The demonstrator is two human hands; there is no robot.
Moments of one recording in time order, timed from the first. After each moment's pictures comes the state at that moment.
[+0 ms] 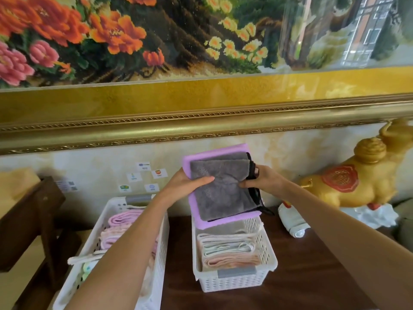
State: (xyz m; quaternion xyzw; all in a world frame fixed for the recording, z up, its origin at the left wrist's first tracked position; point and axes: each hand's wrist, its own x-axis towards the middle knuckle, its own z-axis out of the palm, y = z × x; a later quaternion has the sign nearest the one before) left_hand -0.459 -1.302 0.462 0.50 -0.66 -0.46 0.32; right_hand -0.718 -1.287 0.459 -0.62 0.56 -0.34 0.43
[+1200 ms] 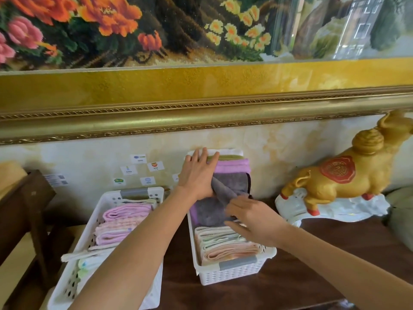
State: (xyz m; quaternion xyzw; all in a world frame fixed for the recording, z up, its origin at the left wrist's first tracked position) left_hand -0.502 -1.310 0.455 0.51 -0.84 0.16 0.04; right_hand -0.672 -1.202 0.418 -0.90 0.39 -0.18 -0.08
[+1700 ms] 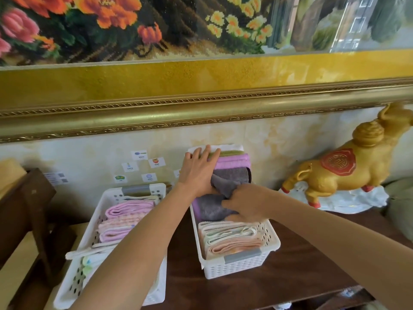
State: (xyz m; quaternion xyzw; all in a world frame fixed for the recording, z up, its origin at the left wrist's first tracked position) left_hand -0.494 -1.311 0.447 0.48 -0.86 0.16 0.04; right_hand -0.649 -1.235 0.446 -0.89 0.40 0.19 -0.10
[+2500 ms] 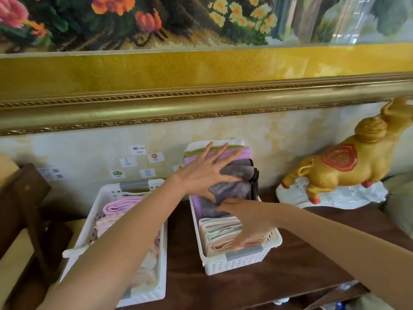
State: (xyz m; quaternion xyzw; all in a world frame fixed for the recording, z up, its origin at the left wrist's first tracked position) left_hand -0.487 -1.321 0.448 0.21 -0.93 0.28 -0.07; right_hand -0.646 -1.209 0.436 -0.84 0.48 0.12 0.21
